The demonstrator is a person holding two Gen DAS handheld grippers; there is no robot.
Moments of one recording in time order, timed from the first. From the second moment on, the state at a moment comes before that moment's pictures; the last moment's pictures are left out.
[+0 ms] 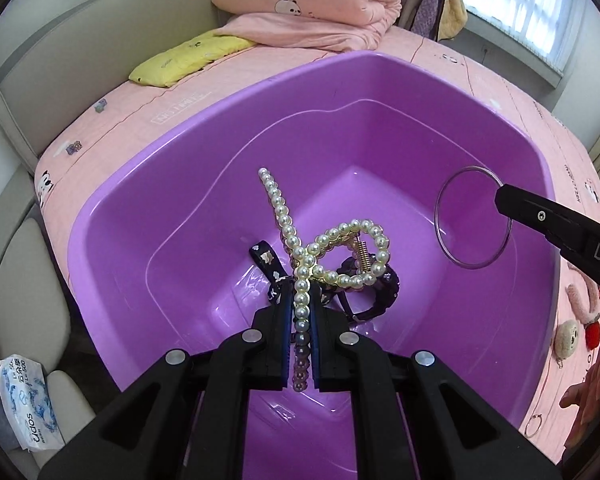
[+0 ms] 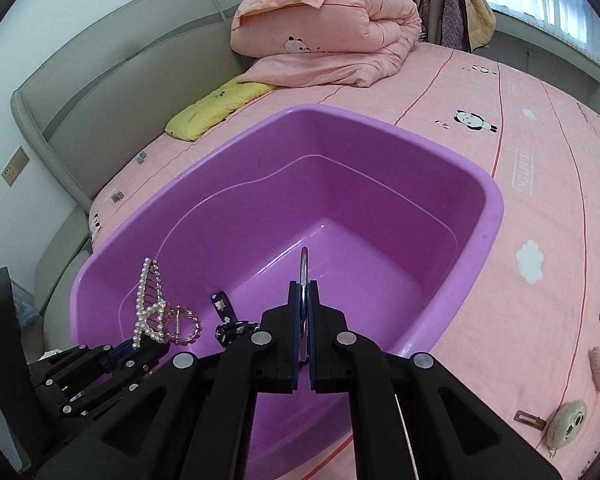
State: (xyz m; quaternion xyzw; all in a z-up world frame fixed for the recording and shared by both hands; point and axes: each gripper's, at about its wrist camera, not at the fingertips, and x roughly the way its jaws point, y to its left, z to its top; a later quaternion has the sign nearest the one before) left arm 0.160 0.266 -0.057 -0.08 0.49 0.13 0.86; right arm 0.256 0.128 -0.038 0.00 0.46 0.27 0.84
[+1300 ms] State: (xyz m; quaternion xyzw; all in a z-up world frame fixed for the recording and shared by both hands) left arm 0.126 0.259 -0.024 -0.07 0.44 0.17 0.88; right arm 0.236 0.108 -0.024 -0.01 0.45 0.24 0.86
